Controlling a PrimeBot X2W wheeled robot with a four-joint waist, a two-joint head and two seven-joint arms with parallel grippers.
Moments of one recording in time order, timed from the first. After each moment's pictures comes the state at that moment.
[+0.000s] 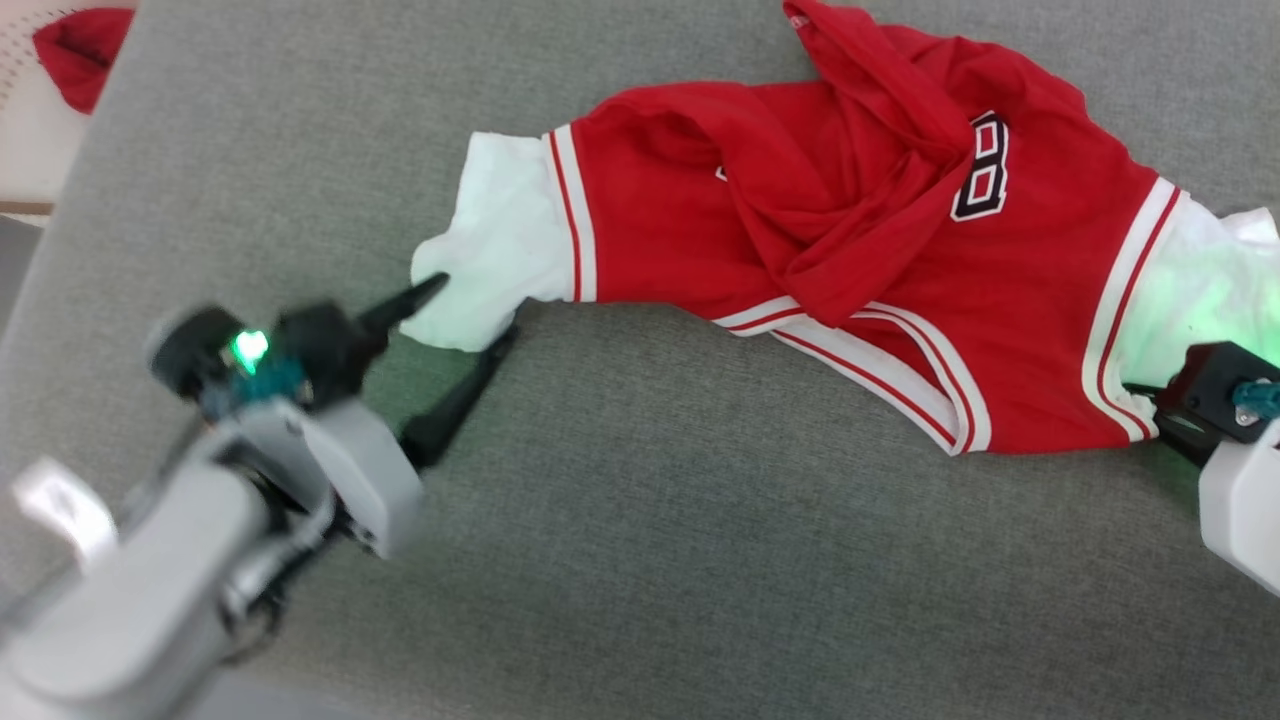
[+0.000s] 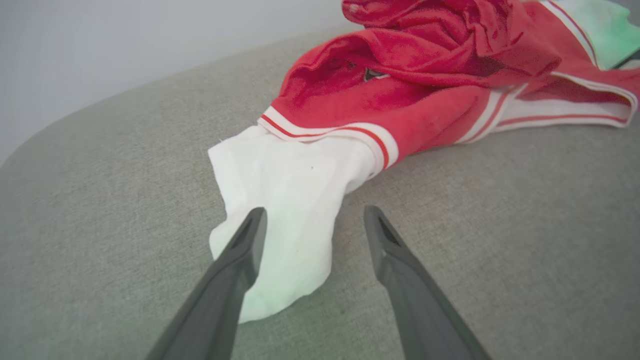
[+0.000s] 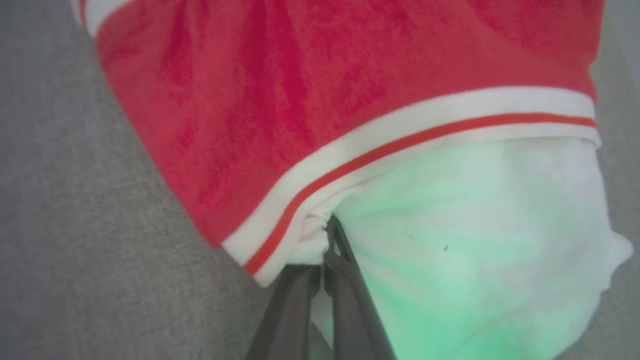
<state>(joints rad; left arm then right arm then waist) -0.63 0.68 -0.66 0.11 -0.59 -0.13 0.00 -0.90 -1.07 1.19 0.04 0.63 0.13 0.24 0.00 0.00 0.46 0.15</state>
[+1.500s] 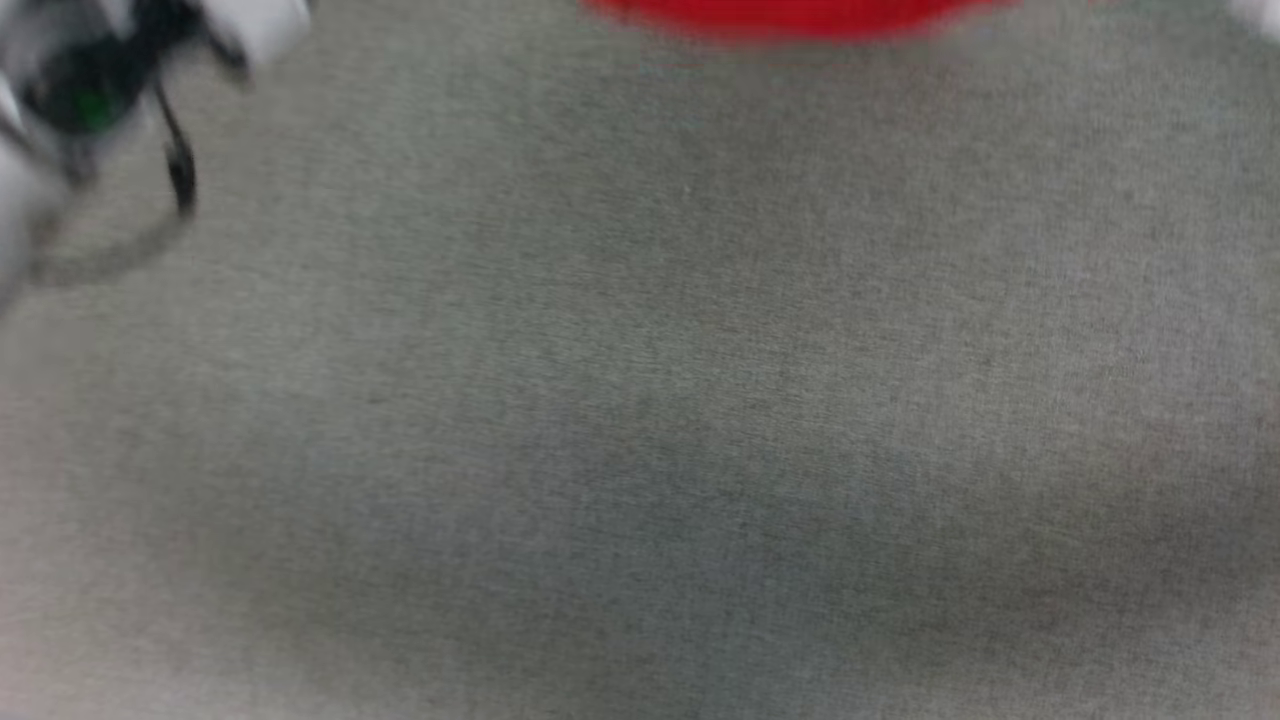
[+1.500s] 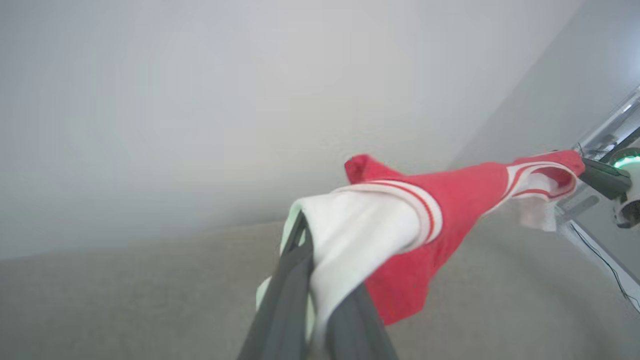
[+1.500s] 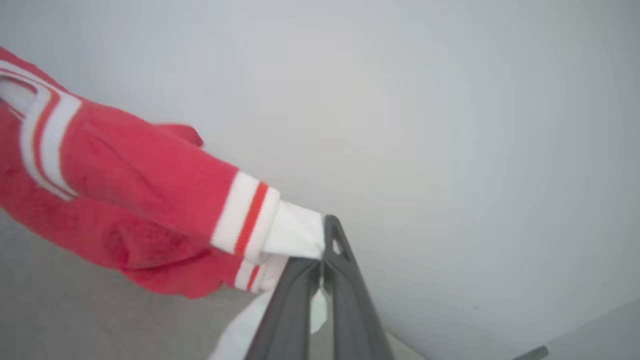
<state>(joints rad) -1.49 0.73 -1.11 0.40 -1.49 -0.13 0.02 -1.17 -0.92 0.72 0.28 0.87 0.13 -0.01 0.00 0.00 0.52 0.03</state>
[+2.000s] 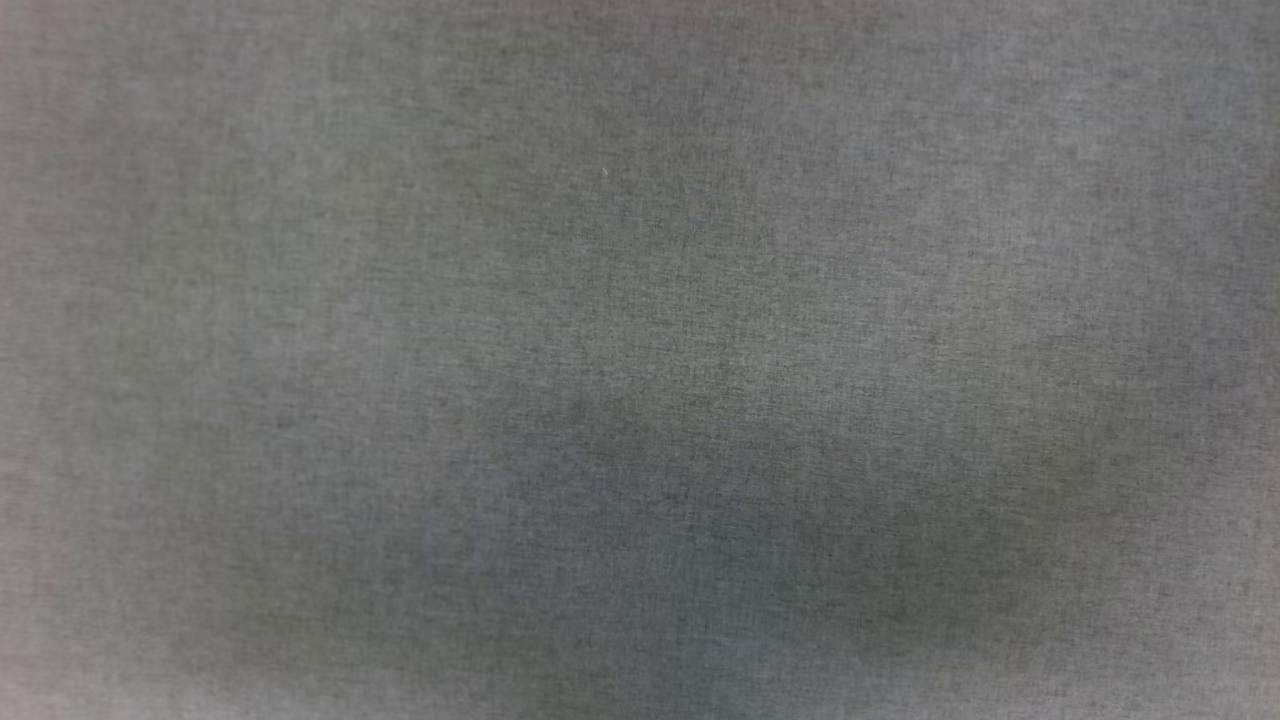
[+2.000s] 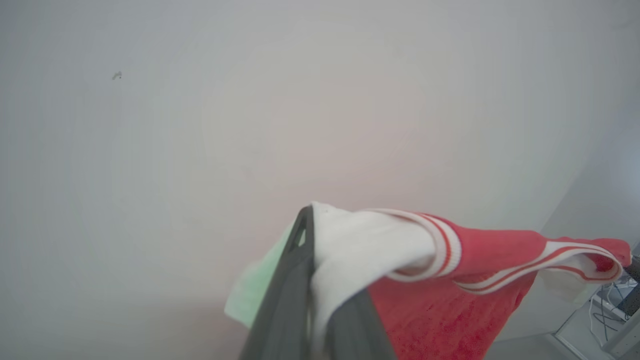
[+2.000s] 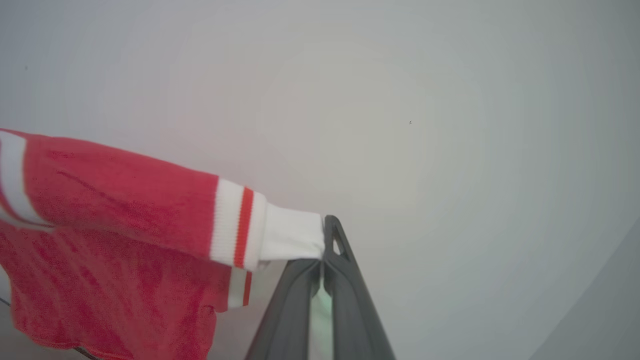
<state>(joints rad) -1.92 0.46 -1.01 0.92 -1.42 -0.13 -0.14 -1.64 -0.63 0.52 0.71 0.68 0.13 -0.07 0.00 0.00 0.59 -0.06</state>
